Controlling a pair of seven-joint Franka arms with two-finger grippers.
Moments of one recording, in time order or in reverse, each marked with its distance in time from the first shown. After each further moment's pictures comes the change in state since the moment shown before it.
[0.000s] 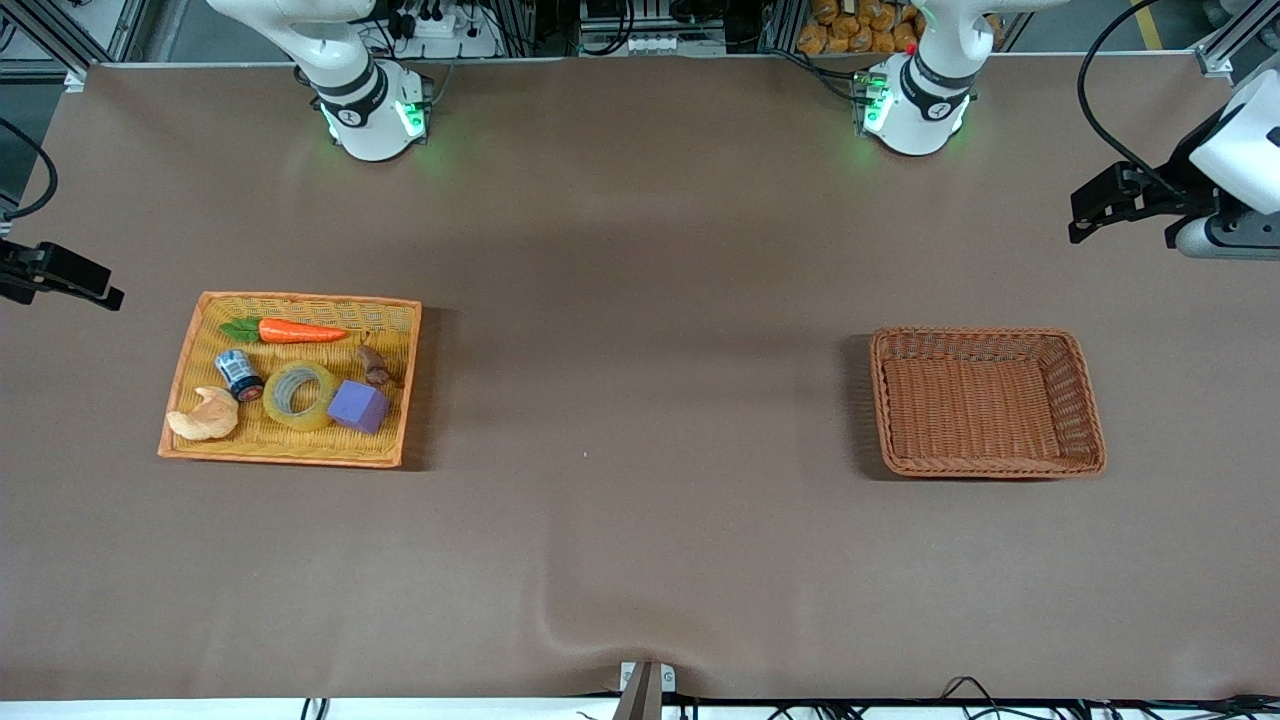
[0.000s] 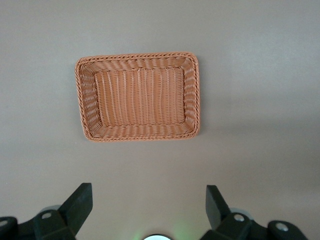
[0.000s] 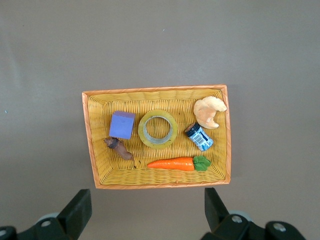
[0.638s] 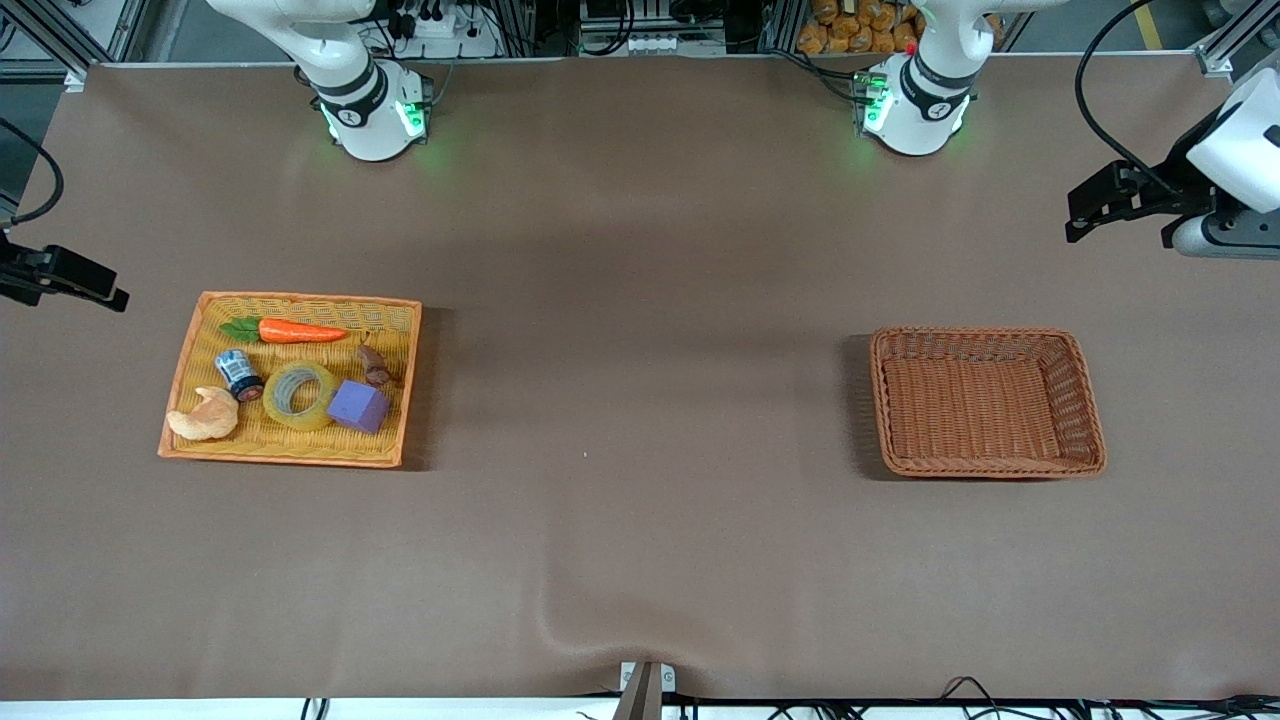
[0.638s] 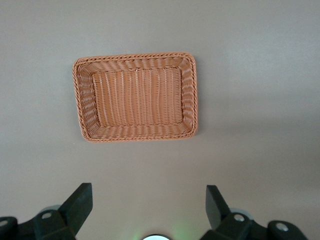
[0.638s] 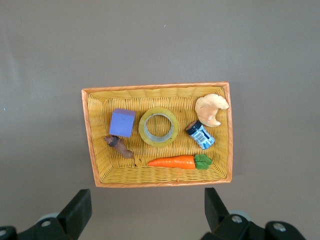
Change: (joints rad) left arm 0.003 0.000 -0.010 0.001 -0.007 0.000 0.000; right arm 0.001 0.008 0.002 -0.012 0.006 0.000 0.000
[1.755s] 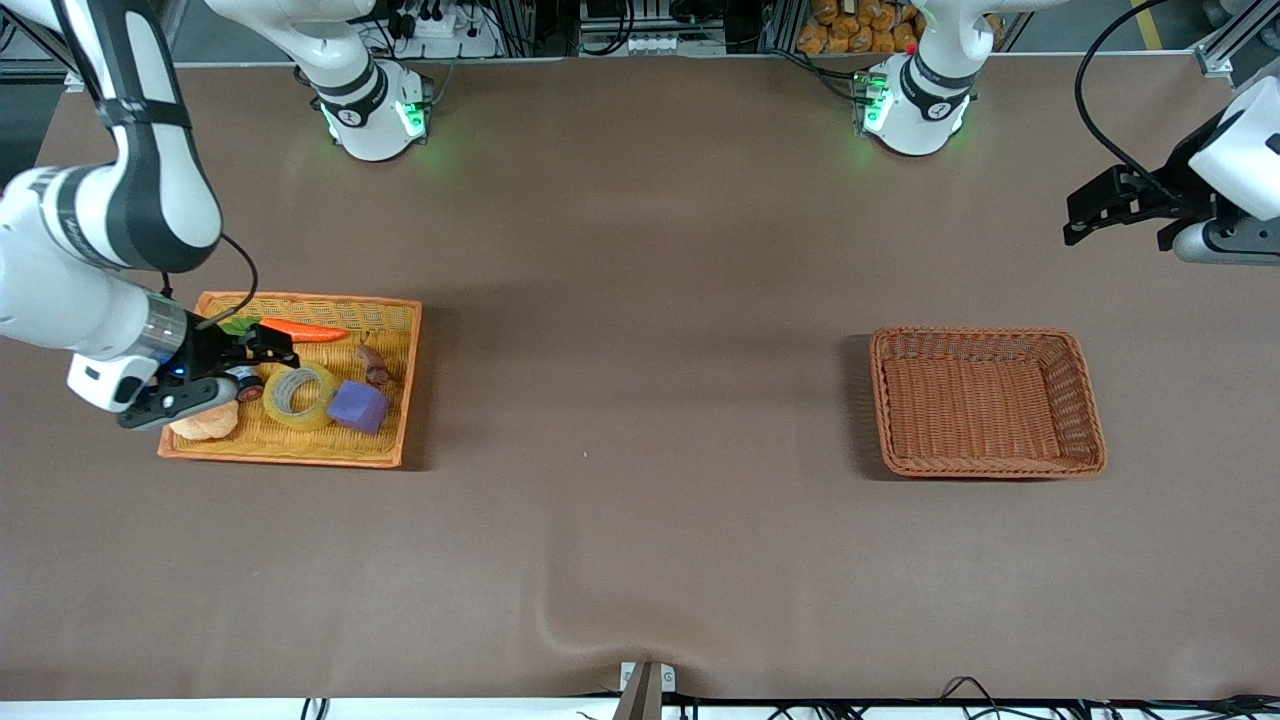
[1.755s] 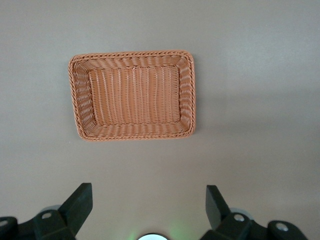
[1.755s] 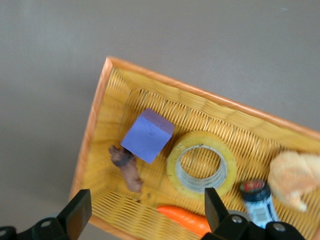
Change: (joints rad) left arm 0.005 0.007 0.005 -0.004 -0.015 0.000 0.000; right arm 0.041 0.068 0.006 -0.524 0.141 0.558 -0.511
